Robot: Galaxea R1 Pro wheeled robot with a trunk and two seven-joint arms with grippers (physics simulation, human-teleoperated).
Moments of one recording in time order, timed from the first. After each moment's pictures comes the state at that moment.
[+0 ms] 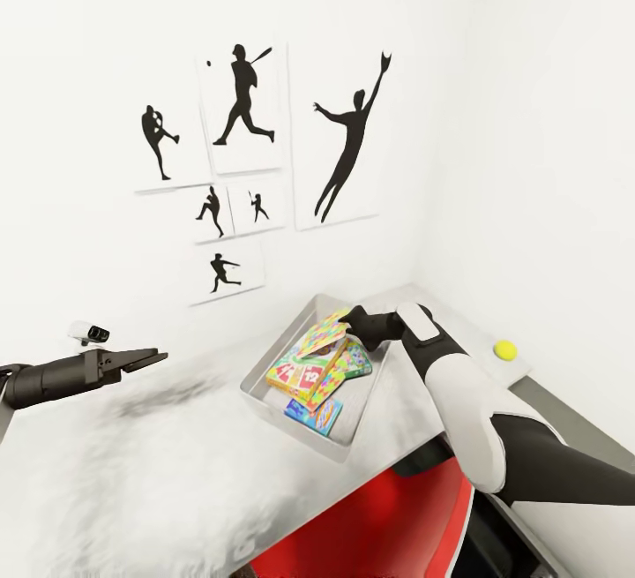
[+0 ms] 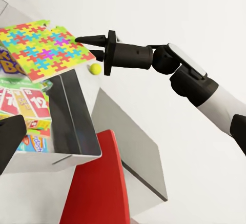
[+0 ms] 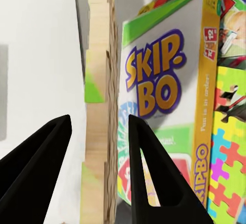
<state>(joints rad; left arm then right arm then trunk) -0.57 0.46 0.29 -1.21 0.22 1.03 -1.57 -1.15 0.14 -0.17 -0.40 -0.97 0.67 -0.31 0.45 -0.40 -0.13</state>
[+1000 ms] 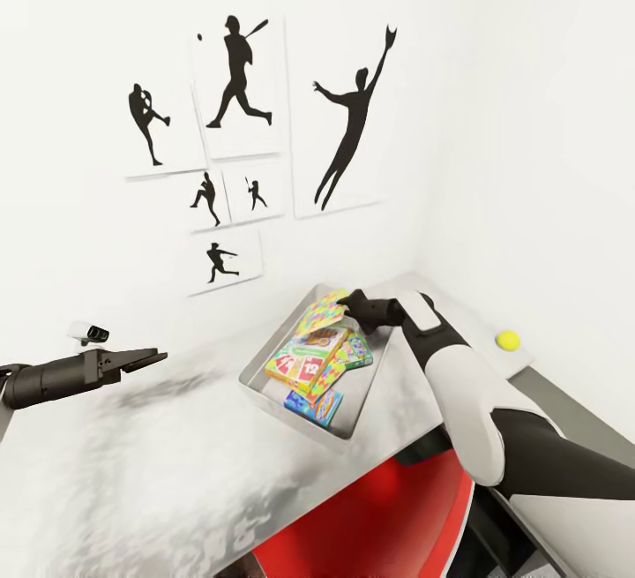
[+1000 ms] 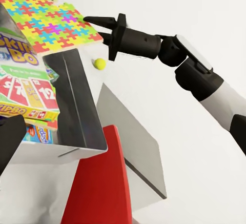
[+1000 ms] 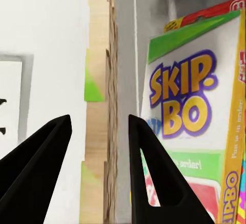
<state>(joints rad) -0.57 0.46 0.29 -1.21 0.22 1.03 -1.57 -1.17 0.15 -0.16 -0.44 -0.97 0.67 -0.25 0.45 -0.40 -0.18</state>
